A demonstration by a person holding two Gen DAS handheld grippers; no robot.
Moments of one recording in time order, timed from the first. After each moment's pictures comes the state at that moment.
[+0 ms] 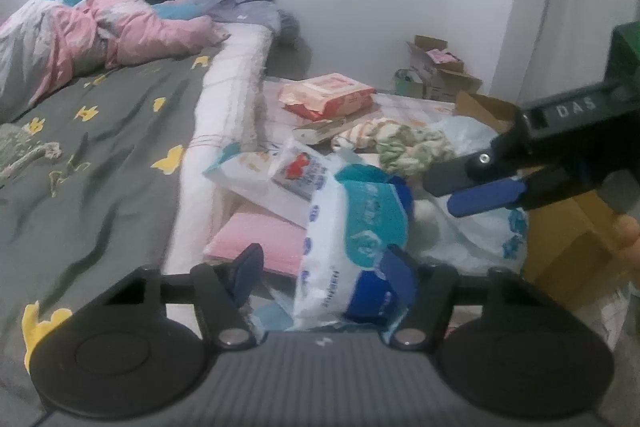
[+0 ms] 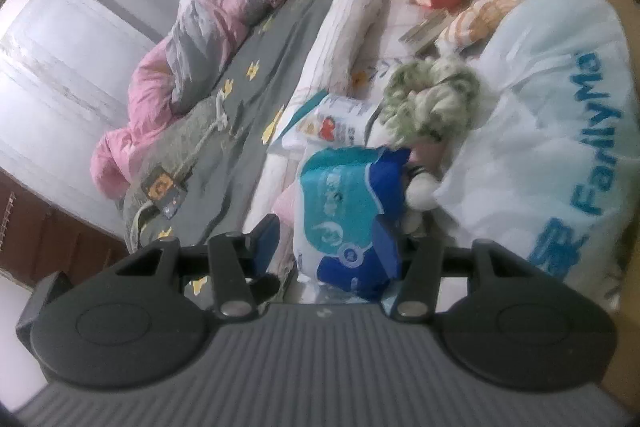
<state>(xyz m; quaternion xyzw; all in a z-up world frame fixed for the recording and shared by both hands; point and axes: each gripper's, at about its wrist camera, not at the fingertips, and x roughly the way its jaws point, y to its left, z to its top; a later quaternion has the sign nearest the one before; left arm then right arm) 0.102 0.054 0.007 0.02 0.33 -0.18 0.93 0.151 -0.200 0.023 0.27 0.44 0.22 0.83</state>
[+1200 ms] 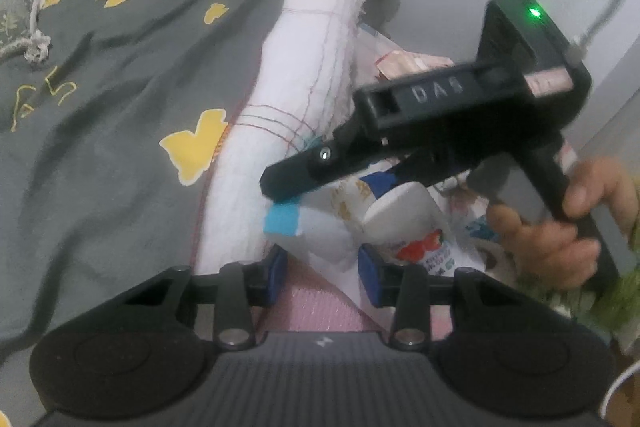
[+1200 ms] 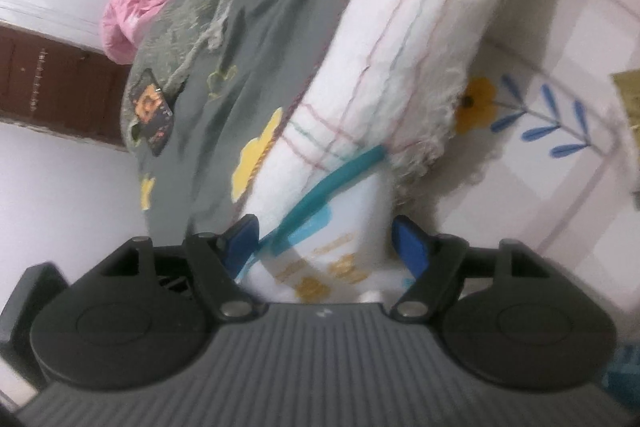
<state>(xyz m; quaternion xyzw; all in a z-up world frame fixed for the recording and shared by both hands) 0.265 0.083 -0.035 -0.14 0.45 -0.10 0.88 0.452 -0.074 -0.062 0.16 0.62 0.41 0.65</state>
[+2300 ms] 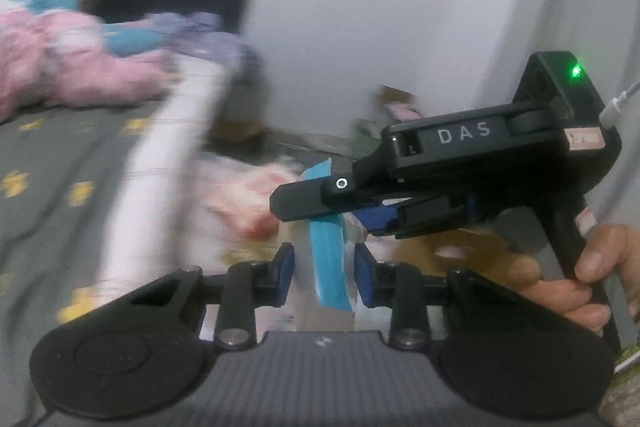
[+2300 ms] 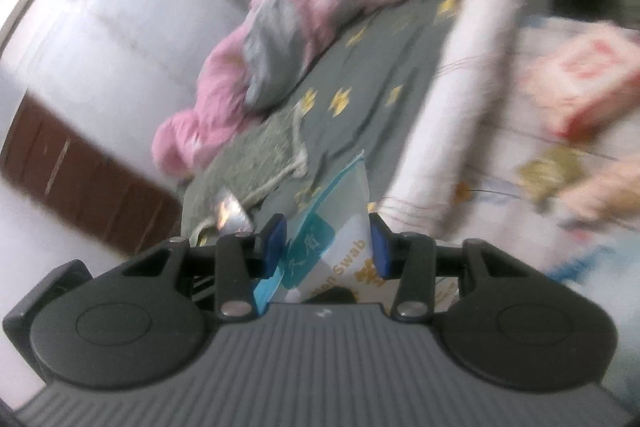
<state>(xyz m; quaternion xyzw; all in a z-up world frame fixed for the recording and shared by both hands) 0.219 -0.037 0.115 -0.05 0.31 -0.26 0.91 0.318 -0.221 0.135 0.26 0.43 0.32 0.80</state>
